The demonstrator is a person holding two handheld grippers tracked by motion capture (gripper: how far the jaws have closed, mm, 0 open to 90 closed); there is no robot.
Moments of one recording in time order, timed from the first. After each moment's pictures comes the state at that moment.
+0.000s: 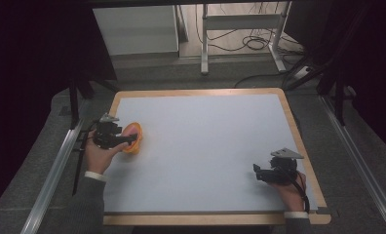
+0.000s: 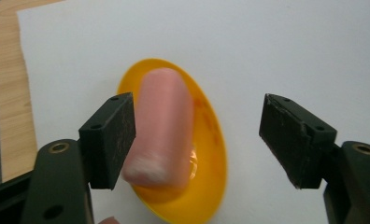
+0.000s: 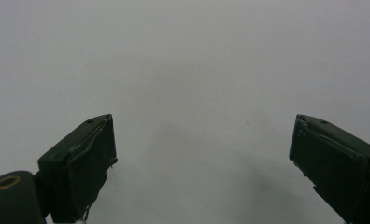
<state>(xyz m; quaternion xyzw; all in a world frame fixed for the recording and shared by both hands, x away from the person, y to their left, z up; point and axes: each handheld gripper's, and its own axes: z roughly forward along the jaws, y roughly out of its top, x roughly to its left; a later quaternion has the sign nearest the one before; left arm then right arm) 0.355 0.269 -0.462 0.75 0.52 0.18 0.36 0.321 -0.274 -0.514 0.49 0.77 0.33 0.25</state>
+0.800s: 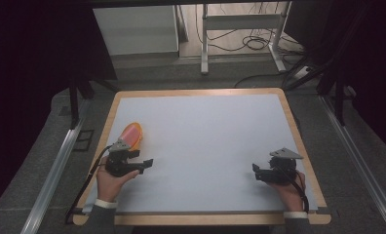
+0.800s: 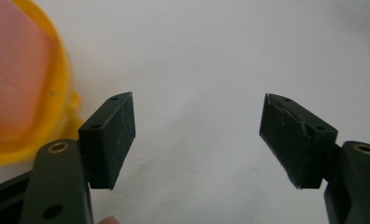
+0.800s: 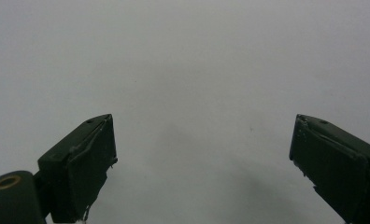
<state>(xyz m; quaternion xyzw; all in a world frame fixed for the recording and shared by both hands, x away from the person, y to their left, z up) 0.301 0.229 -0.511 0.78 0.46 0.11 0.42 0.320 -0.270 -0.512 0.49 0.77 0.33 0.25</state>
